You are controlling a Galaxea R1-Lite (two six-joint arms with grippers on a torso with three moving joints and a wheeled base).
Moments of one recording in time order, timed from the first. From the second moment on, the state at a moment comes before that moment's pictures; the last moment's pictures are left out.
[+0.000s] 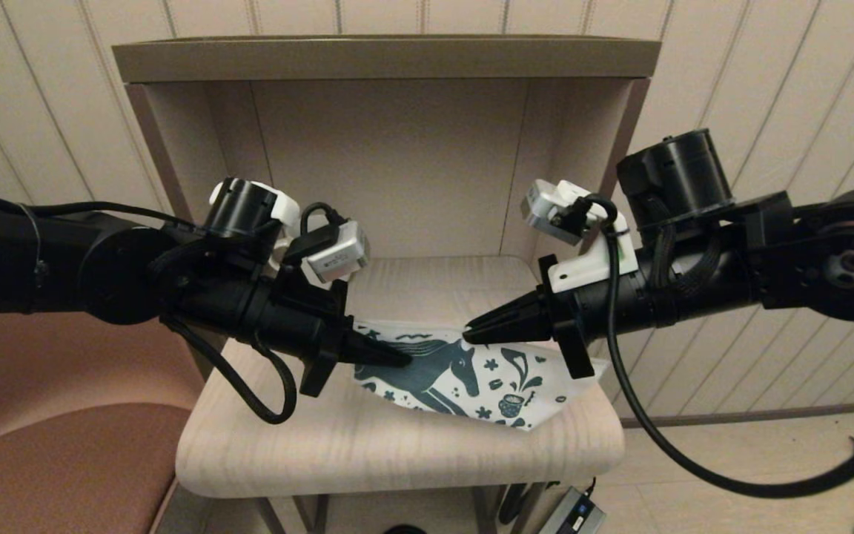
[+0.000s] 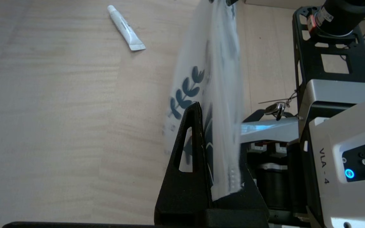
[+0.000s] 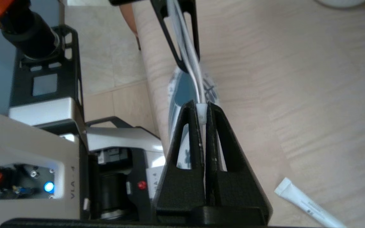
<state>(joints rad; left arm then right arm) -0.48 1.83 -1.30 0.20 -0.88 0.66 0.49 1.71 -1.33 0.17 0.75 -0.42</state>
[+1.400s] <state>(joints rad) -0.48 1.84 -1.30 0.20 -0.88 0.66 0.38 1.60 -1.16 0.16 0.76 -0.43</state>
